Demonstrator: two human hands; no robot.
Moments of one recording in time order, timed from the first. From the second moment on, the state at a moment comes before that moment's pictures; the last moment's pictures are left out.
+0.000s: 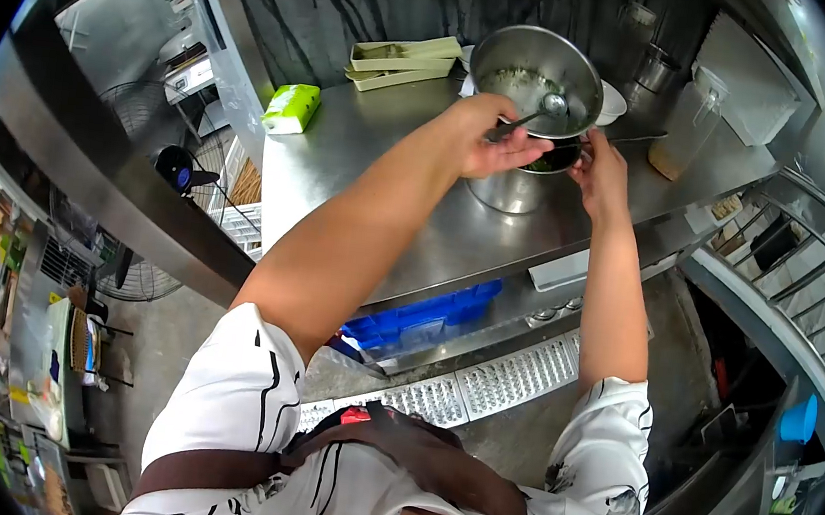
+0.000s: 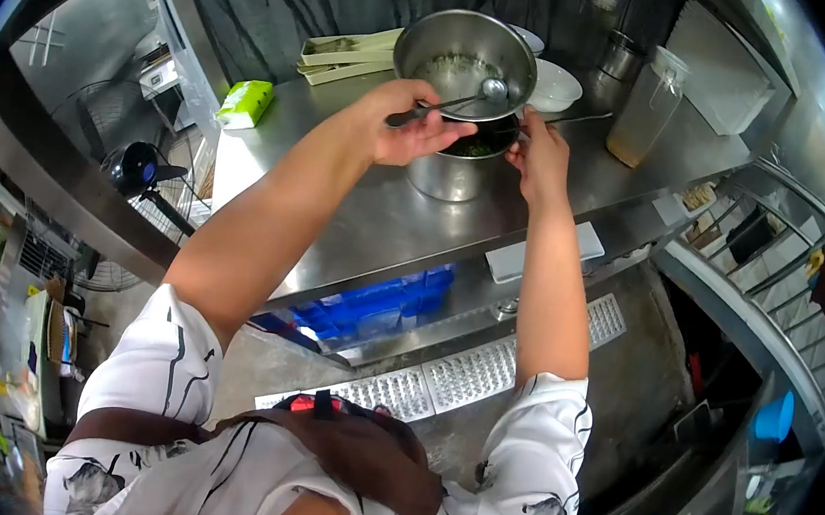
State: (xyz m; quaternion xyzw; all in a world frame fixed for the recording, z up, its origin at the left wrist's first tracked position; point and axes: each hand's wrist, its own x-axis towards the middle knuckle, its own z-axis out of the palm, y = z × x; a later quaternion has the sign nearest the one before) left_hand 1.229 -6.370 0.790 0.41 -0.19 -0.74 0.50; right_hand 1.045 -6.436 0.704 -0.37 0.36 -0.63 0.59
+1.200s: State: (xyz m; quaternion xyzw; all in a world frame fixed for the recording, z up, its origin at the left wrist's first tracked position) left_hand 1.367 -6.078 0.641 0.35 -0.70 -0.60 0.18; right_hand 1.129 -6.149 0.525 -0.60 0.27 -0.26 0.71
